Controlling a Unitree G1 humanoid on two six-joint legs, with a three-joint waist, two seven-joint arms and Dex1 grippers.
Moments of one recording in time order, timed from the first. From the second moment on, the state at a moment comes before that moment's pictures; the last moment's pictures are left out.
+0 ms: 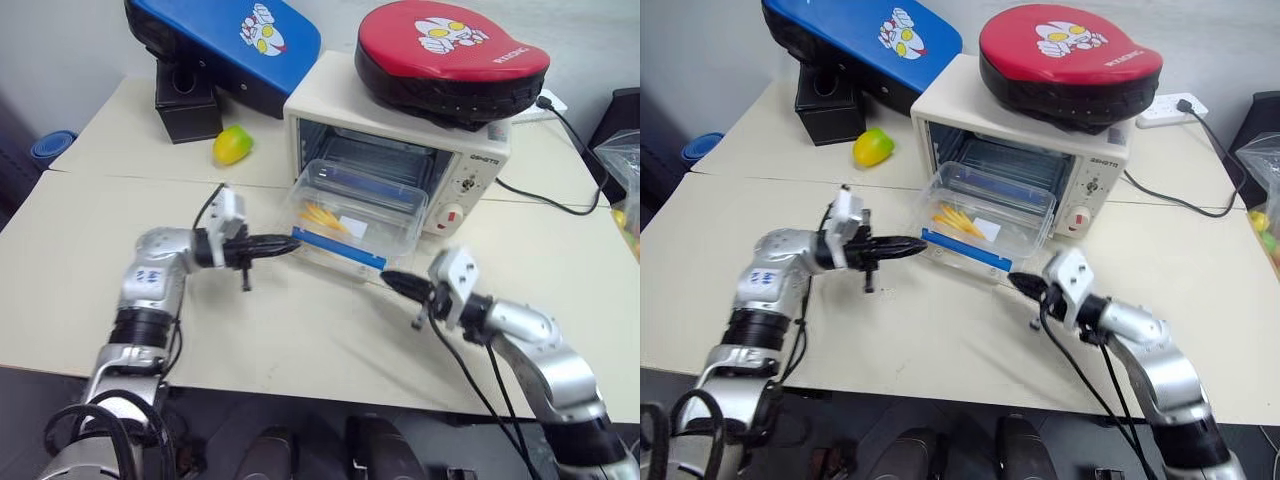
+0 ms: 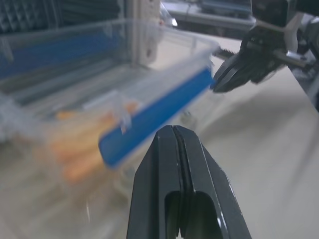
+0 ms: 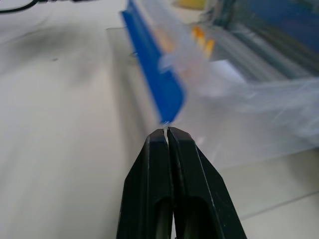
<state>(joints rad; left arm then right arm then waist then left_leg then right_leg) -0.75 0.42 0.00 0.49 -0.30 0.12 -1.17 -0.30 -0.53 0.06 -0.20 0.33 0.33 0.67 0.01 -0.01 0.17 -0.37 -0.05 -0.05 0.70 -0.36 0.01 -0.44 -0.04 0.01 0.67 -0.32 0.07</state>
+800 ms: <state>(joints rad) -0.94 0.32 0.09 0.88 -0.24 -0.11 -0.88 -0.40 -0.34 0.06 -0.16 0.27 0.36 0.55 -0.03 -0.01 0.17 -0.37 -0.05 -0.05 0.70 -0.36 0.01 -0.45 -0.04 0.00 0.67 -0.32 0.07</state>
